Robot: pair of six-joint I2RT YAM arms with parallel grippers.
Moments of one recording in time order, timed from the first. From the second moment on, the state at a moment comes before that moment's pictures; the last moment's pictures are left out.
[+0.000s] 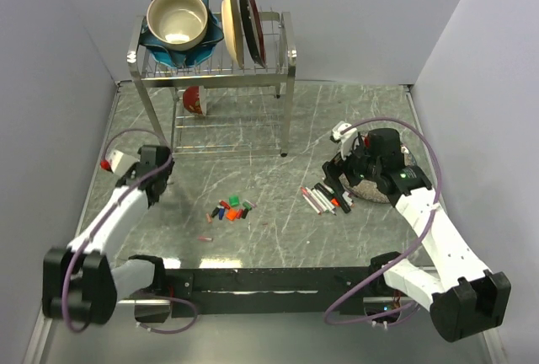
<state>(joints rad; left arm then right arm) -0.13 1.11 0.67 -0.48 -0.56 -1.21 0.24 1.00 0.88 -0.60 -0.38 -0.40</state>
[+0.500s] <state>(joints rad) 0.02 1.43 0.87 -0.54 -0.46 -1.24 0.24 0.98 0.88 -0.58 -0.37 -0.39</state>
